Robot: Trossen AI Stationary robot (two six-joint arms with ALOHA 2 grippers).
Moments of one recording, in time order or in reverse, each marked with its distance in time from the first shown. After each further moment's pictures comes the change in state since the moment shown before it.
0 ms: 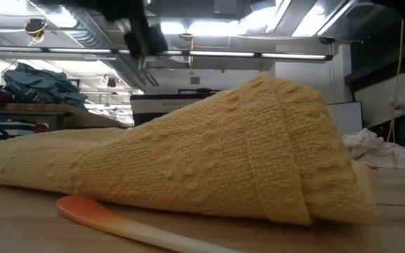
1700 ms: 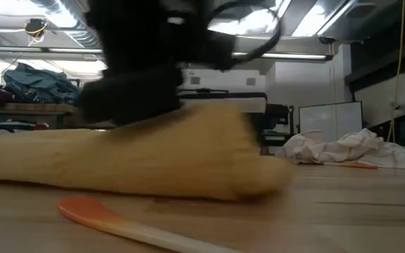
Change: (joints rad) left arm 0.585 0.235 -0.437 0.624 0.210 0.672; right arm 0.050 -0.466 0.213 -0.715 0.527 -0.080
